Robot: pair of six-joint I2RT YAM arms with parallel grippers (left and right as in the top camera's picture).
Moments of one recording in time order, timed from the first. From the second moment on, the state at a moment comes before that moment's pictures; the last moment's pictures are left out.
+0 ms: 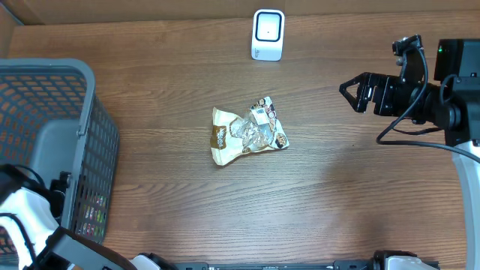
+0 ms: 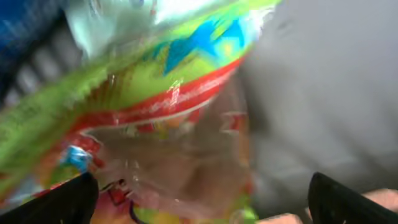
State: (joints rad) left arm 0.96 1.48 0.93 -0.88 0.10 -0.44; right arm -0.03 1.36 1.52 -1.07 -0.54 0.13
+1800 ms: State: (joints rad) left arm 0.62 1.42 2.07 -1.49 0.41 -0.29; right arm -0.03 1.40 1.52 -1.09 -0.54 0.13
